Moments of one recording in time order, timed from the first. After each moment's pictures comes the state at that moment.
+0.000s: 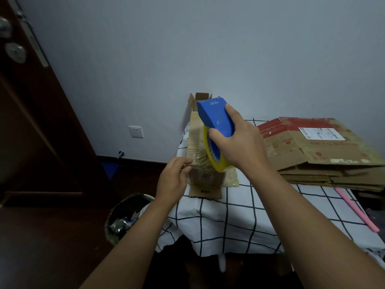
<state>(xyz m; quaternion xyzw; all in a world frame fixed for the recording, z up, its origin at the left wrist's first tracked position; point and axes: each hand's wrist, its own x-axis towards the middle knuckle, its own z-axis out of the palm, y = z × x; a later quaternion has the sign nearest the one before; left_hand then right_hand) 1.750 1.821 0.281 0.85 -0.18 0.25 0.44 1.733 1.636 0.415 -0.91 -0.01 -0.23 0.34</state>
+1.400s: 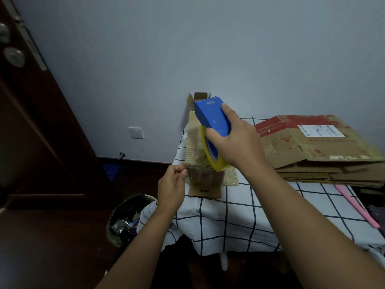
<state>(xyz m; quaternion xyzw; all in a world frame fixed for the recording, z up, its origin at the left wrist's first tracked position) 1.730 1.810 0.271 0.80 -0.02 0.18 0.56 1.732 1.637 0.415 -0.91 -0.01 -0.22 0.35</state>
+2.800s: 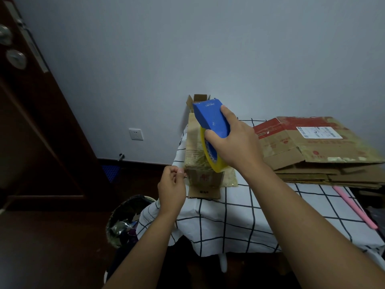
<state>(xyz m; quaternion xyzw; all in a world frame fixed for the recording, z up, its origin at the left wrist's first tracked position) 1.732 1.800 0.268 0.76 0.06 0.21 0.61 1.733 1.636 0.415 -0.91 -0.01 -0.22 0.35</state>
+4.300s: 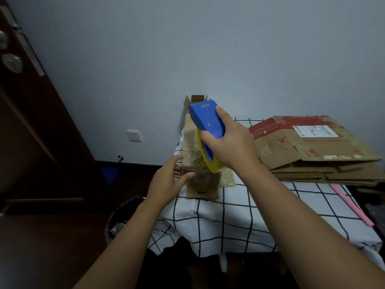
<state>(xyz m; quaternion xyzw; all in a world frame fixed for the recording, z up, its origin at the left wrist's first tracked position) 1.746 1.831 0.293 0.88 -0.14 0.15 0.44 1.732 1.635 0.416 -0.91 -0.03 -0.22 0.35</state>
